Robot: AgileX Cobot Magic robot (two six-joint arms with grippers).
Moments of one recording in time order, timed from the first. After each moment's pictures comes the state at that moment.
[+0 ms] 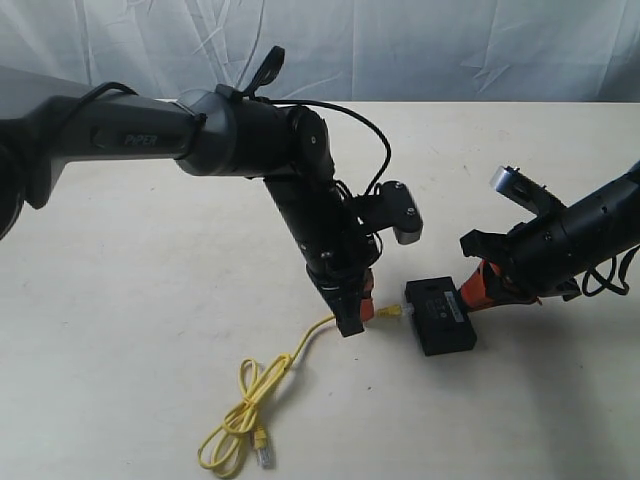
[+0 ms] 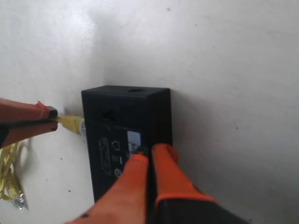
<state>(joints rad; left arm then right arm) -0.74 2.20 -1.54 -0.50 0.87 1.04 0.00 1.93 -0.87 0.95 0.83 -0.88</state>
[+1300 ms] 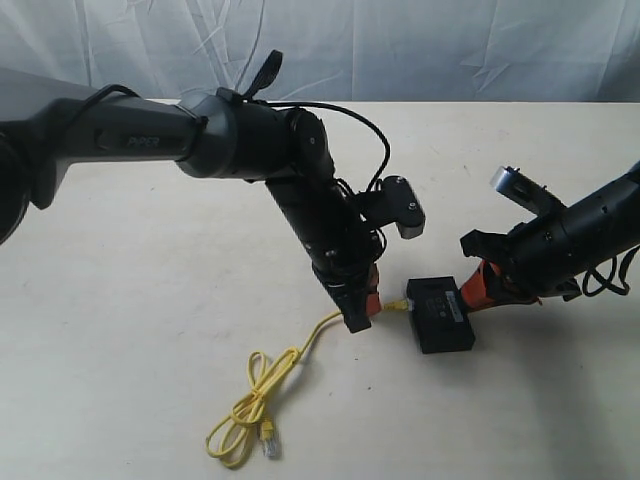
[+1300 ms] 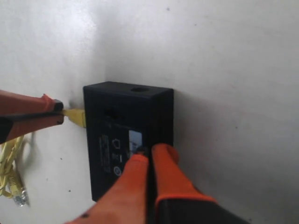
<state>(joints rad) -0.74 2.21 -1.54 -0.55 0.82 1.06 0.00 1.93 -0.87 0.96 0.84 -0.88</state>
